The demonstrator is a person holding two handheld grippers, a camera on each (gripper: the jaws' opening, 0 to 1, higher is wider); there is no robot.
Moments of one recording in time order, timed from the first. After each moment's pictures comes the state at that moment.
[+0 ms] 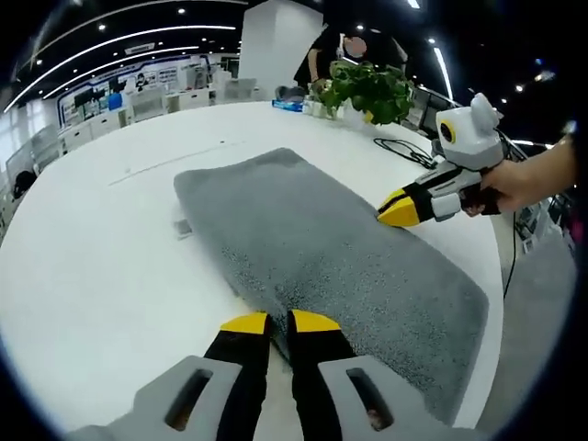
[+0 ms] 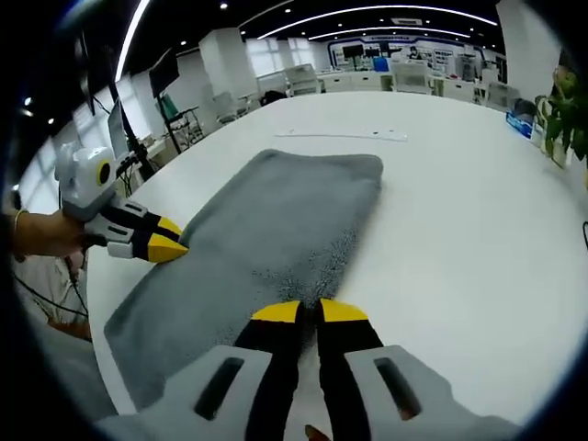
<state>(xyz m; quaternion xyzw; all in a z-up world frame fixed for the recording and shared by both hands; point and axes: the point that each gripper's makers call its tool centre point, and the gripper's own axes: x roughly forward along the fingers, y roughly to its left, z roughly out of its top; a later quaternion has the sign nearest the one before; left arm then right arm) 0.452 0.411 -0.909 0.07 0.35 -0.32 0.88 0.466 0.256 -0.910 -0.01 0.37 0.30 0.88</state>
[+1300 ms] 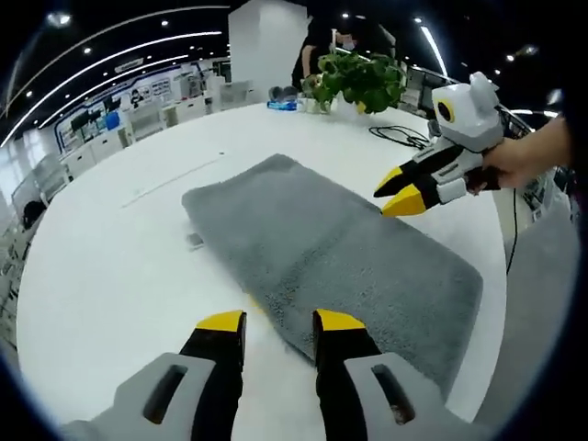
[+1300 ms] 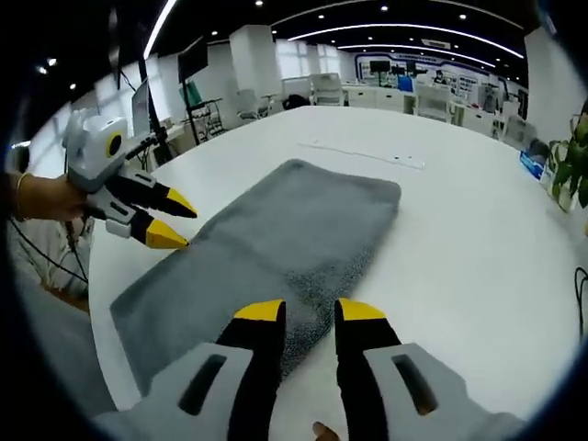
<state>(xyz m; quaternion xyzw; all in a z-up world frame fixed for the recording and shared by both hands) 0.429 0.418 -0.880 0.15 0.33 -0.32 0.87 0.448 0.263 -0.881 -0.07 0.32 0.35 0.88</state>
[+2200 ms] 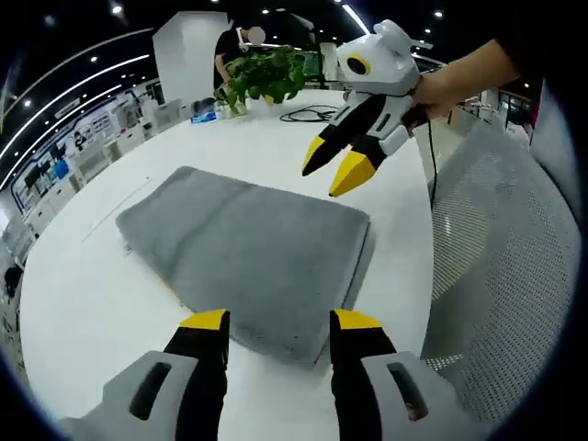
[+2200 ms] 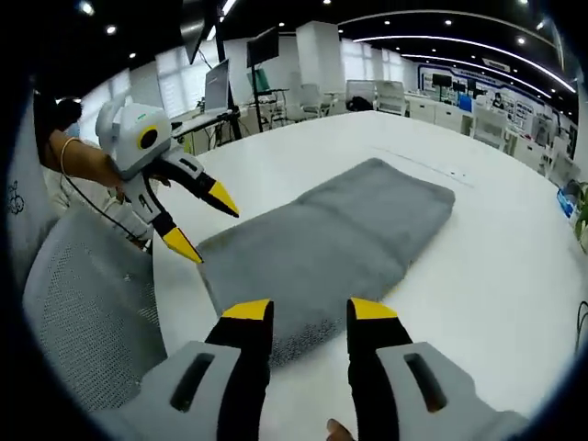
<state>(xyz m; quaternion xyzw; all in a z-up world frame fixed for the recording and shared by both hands) 0.308 0.385 -0.881 0.23 0.31 -0.44 0.81 0.328 0.280 -0.847 -0.12 0.30 0.47 0.82</state>
